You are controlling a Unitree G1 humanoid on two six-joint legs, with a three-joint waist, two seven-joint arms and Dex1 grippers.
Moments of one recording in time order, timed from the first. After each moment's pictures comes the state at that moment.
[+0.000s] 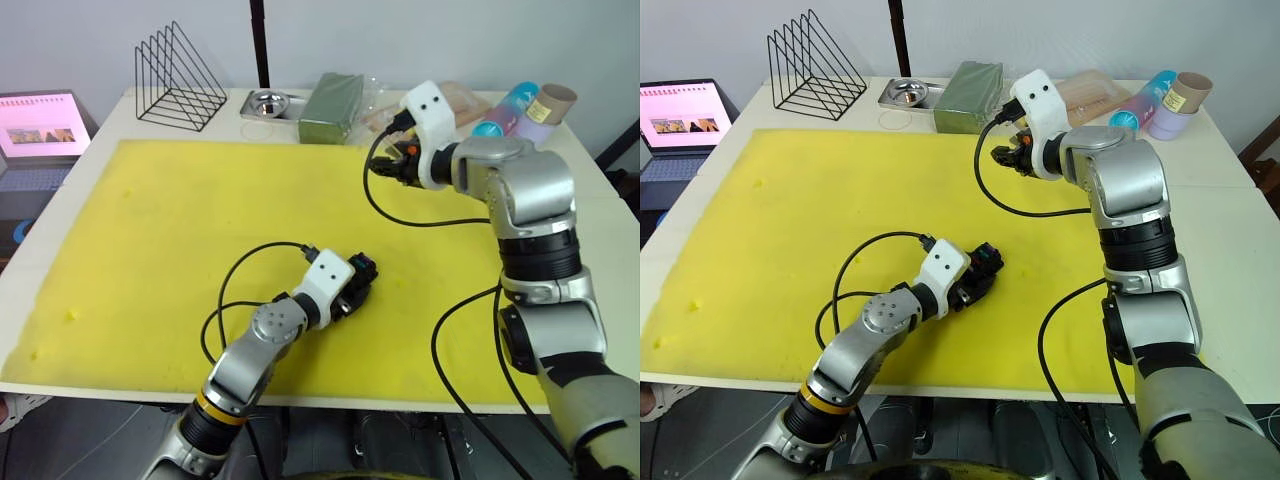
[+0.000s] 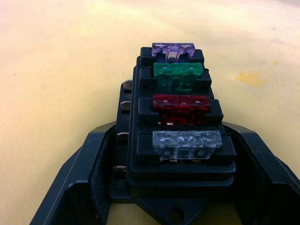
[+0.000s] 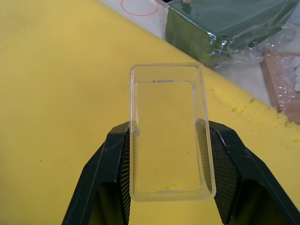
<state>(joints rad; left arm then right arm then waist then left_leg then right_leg) -0.27 0.19 -0.43 -0.29 -0.08 0.61 -0.37 -1.02 -0.50 0.09 0.04 0.15 1.10 0.61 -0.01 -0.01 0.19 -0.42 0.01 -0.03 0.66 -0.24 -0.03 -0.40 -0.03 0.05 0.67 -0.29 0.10</state>
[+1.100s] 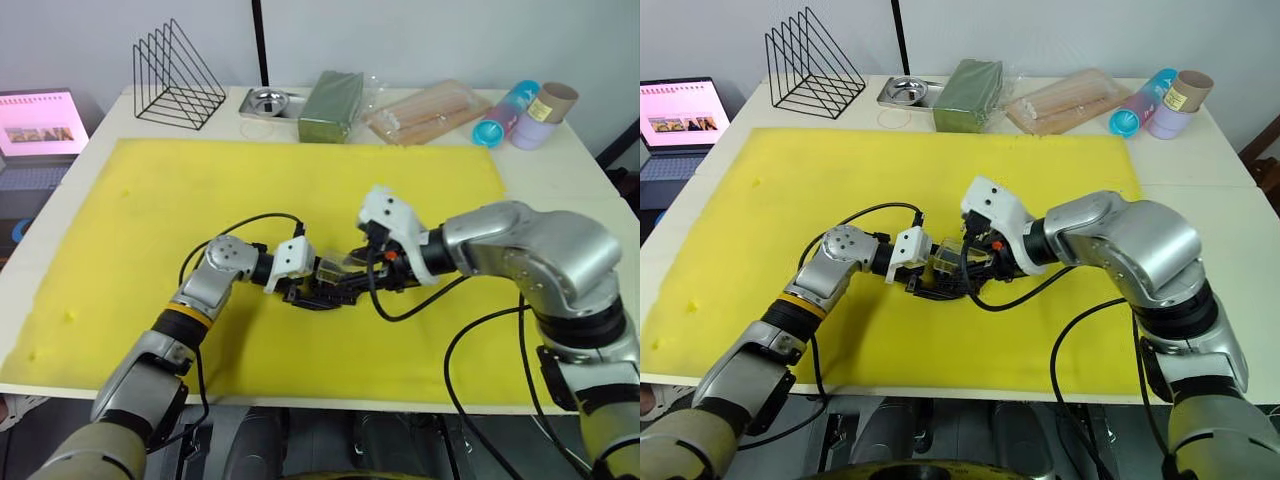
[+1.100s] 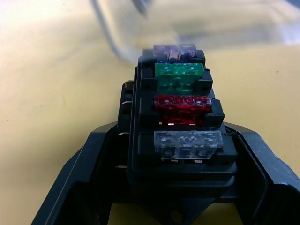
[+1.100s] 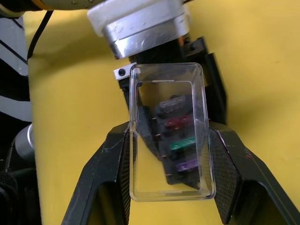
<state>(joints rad) -0.67 0.39 -0.37 0.46 -0.17 -0.14 -1.31 -0.82 -0.65 0.23 -0.50 0.62 1.48 0.78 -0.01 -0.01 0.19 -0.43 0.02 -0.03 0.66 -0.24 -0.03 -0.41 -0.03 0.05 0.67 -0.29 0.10</state>
